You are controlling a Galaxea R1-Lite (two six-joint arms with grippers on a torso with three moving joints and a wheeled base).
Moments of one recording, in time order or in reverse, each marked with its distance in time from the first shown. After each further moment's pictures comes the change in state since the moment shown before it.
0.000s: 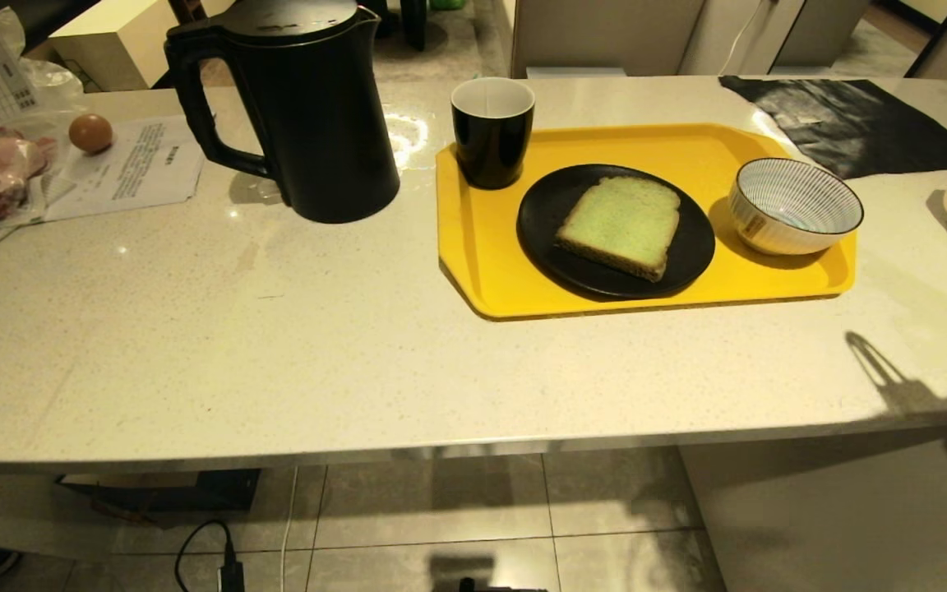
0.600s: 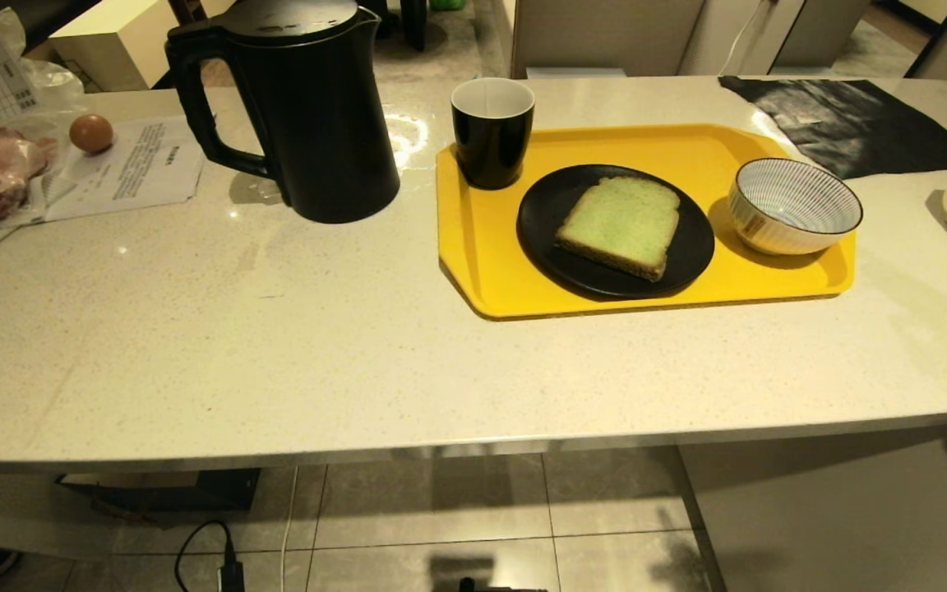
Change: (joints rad) left arm 0.000 0.000 0.000 0.000 0.000 0.001; right arm -0.031 -0.324 0.262 0.031 0.001 0.001
